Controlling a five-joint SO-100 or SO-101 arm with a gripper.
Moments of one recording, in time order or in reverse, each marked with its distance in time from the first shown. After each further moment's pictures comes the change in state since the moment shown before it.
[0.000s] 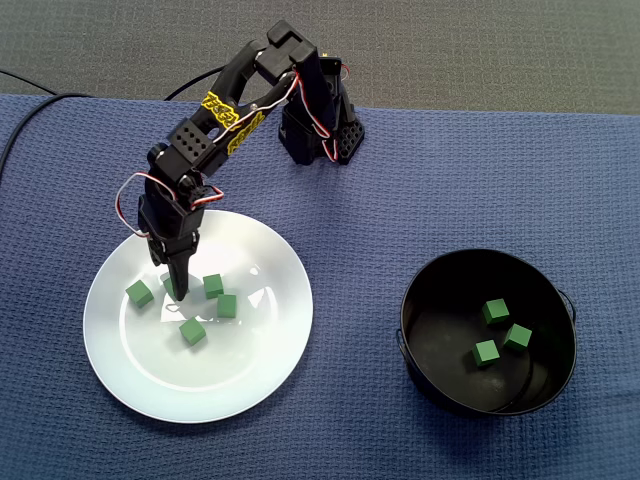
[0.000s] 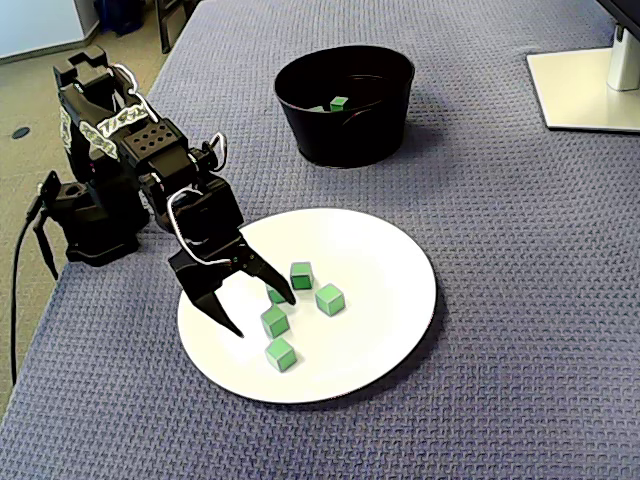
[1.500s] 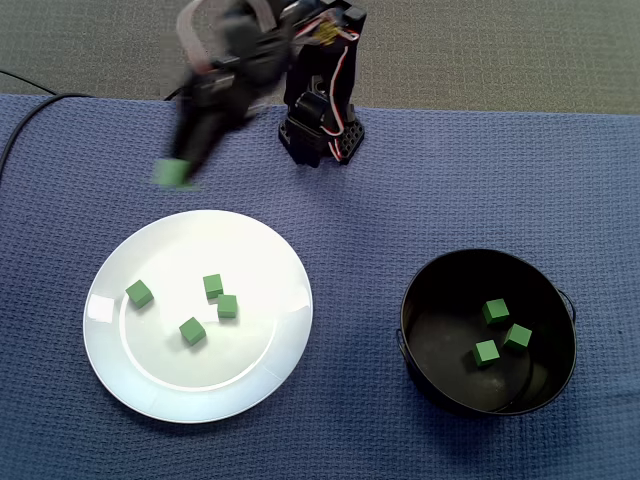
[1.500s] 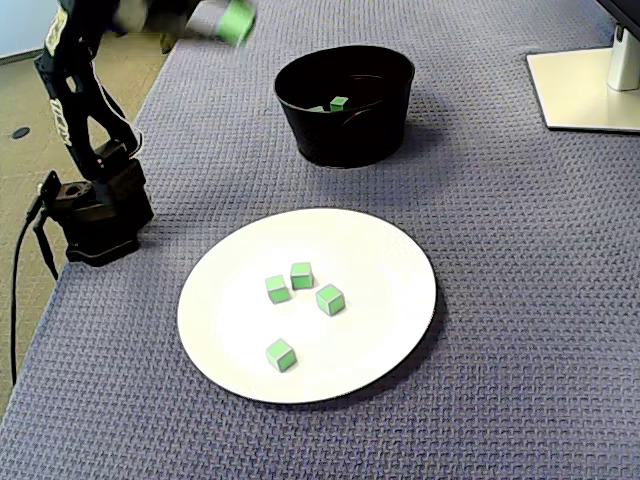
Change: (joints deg) arm -18.0 31.2 -45.2 21.2 28.3
